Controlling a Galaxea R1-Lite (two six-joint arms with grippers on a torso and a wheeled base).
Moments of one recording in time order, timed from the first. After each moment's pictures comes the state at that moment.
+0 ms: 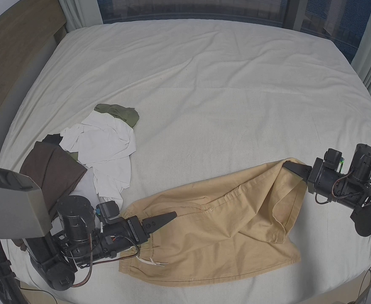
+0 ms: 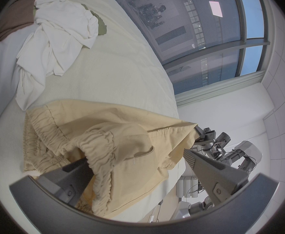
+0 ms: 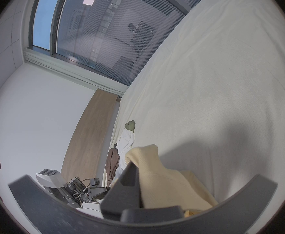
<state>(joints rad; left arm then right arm) -0.52 2.08 -0.26 -1.55 -0.33 -0.81 0.16 1.83 -0.42 -1.31 0.58 0.77</state>
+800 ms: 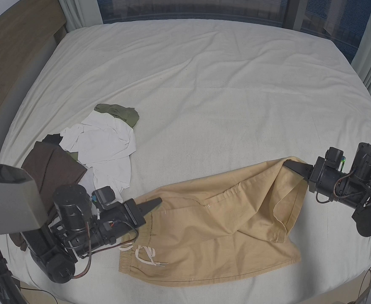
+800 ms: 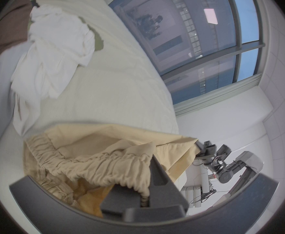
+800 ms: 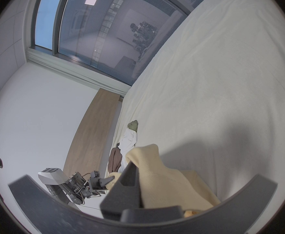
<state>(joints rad) -0.48 2.01 -0.33 -1.55 -0.28 -0.81 0.16 1.79 -0.42 -1.31 0.60 0.77</state>
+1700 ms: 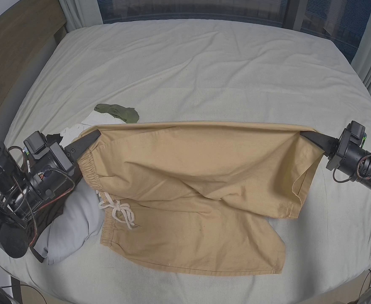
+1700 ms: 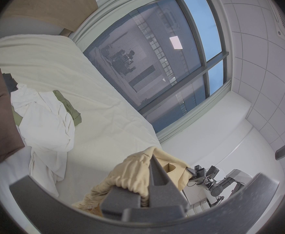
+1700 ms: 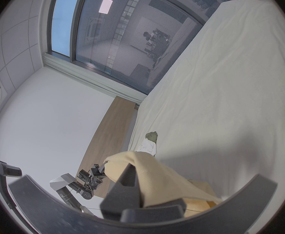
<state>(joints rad) -0.17 1.71 -0.37 -1.55 -0.49 -0.78 0.10 1.60 -0.50 -1.20 0.67 0.85</state>
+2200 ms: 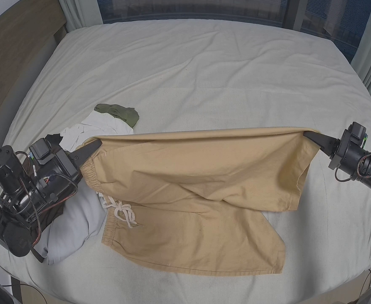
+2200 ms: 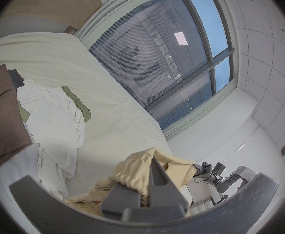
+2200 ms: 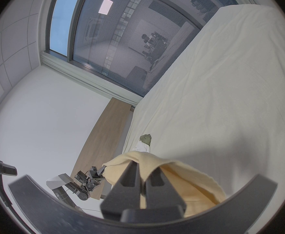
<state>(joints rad) -0.12 1.77 -0.37 -1.55 -0.50 -0.75 0.06 1.62 -0.50 -1.20 0.67 0.82</state>
